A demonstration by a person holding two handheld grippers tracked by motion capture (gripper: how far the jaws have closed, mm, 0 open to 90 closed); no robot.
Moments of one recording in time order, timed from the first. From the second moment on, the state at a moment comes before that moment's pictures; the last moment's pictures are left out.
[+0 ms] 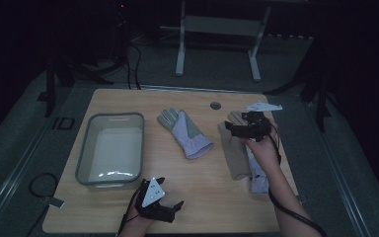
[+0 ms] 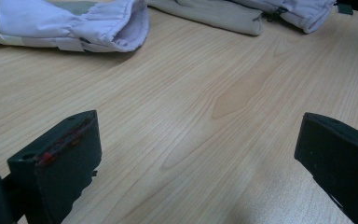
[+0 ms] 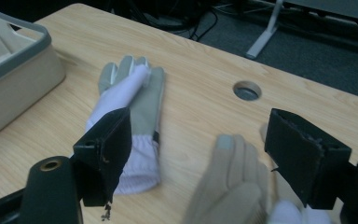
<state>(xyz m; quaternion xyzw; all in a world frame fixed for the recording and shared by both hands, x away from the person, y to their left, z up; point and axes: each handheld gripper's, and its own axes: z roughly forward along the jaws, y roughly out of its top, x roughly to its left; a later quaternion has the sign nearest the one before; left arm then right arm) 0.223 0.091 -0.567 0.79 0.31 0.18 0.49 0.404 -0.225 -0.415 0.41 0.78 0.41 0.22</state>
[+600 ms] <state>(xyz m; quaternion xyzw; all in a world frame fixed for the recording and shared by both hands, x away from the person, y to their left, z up) 0.222 0.091 -0.567 0.79 0.31 0.18 0.49 0.441 -0.154 -0.445 0.37 0.83 0.38 0.17</state>
